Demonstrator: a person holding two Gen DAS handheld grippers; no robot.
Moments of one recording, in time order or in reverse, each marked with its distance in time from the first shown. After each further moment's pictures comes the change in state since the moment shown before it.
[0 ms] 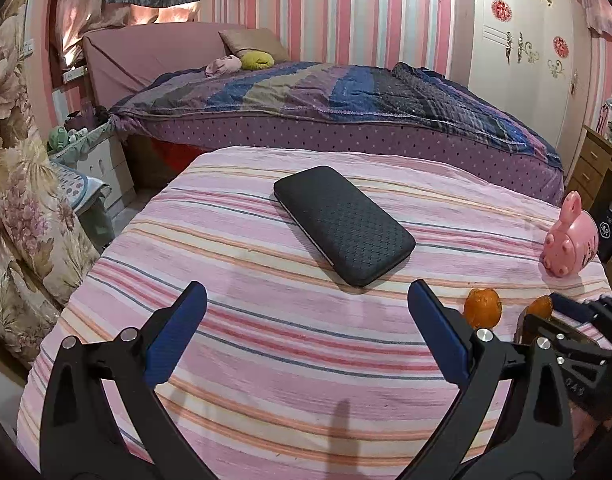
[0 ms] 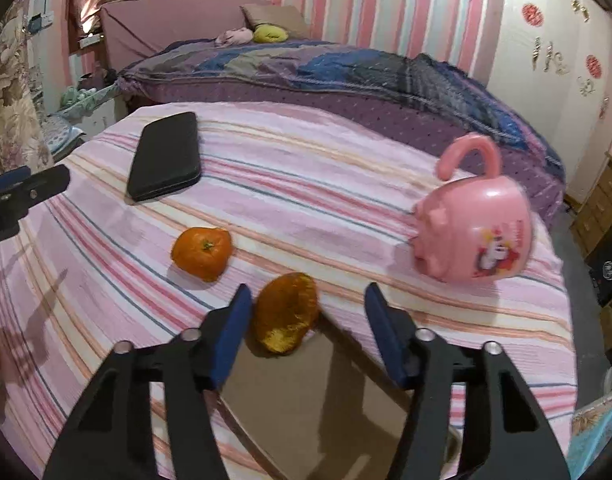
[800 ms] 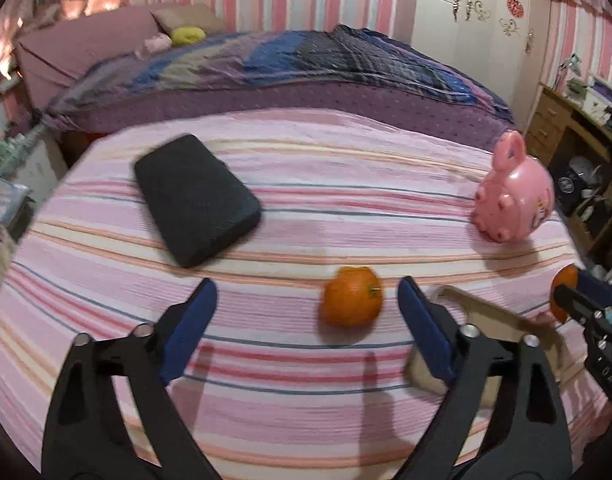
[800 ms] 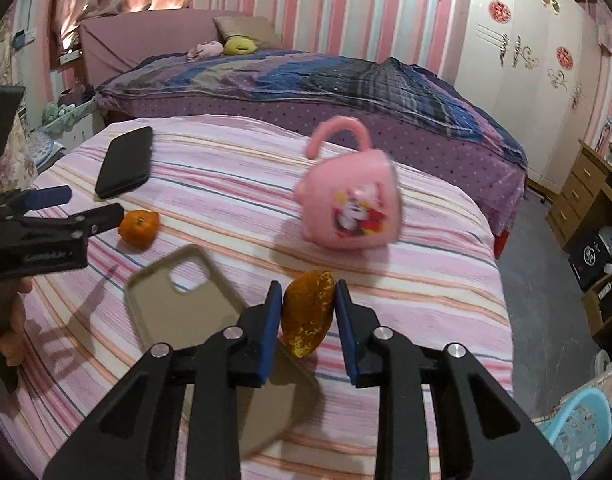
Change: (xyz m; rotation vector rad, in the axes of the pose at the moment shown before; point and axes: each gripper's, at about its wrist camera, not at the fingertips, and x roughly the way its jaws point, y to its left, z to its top) left arm 0.029 -0.102 -0.010 0.099 0.139 -0.194; right arm -0.050 -0.064 -0.031 0.074 -0.040 -0.105
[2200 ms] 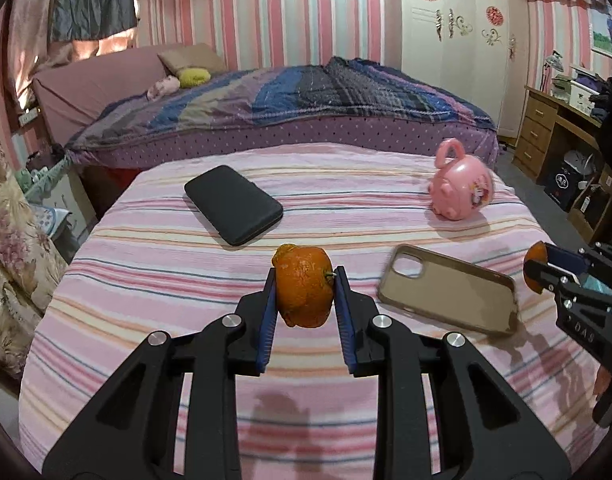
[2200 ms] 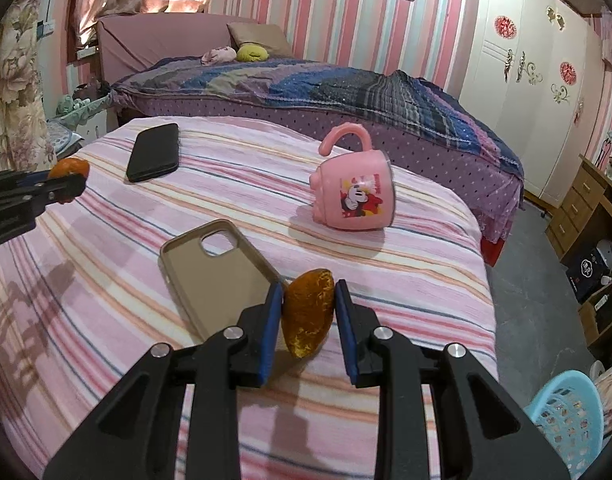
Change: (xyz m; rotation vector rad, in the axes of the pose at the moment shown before) left arm -0.116 -0.010 -0.050 0.087 -0.149 0.064; right arm -0.045 -0.002 -0.027 -0.058 -0.049 0.002
